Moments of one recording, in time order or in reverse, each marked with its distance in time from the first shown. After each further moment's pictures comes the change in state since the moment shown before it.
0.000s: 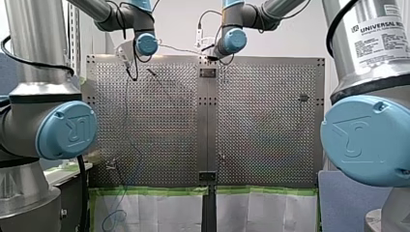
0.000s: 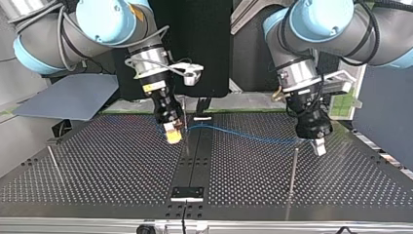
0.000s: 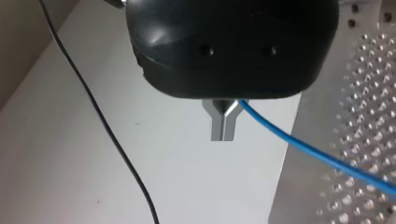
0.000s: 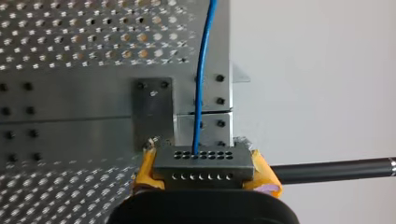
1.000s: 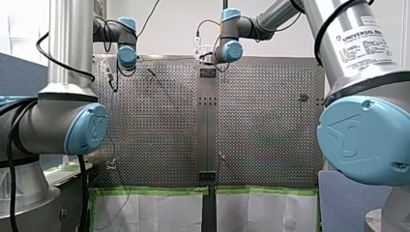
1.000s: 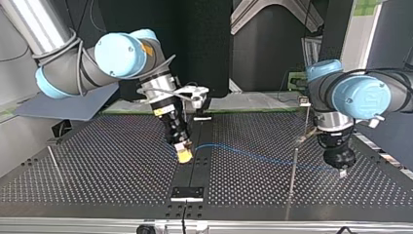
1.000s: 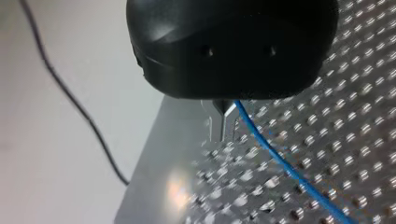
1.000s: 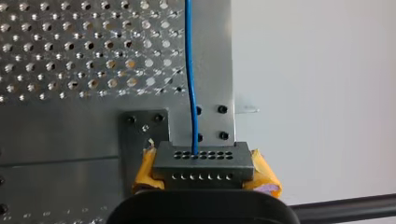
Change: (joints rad) left arm 0.312 -0.184 0.143 -0.213 0.312 -0.053; right arm -0.029 0.138 -0.130 -0.065 -0.102 0.001
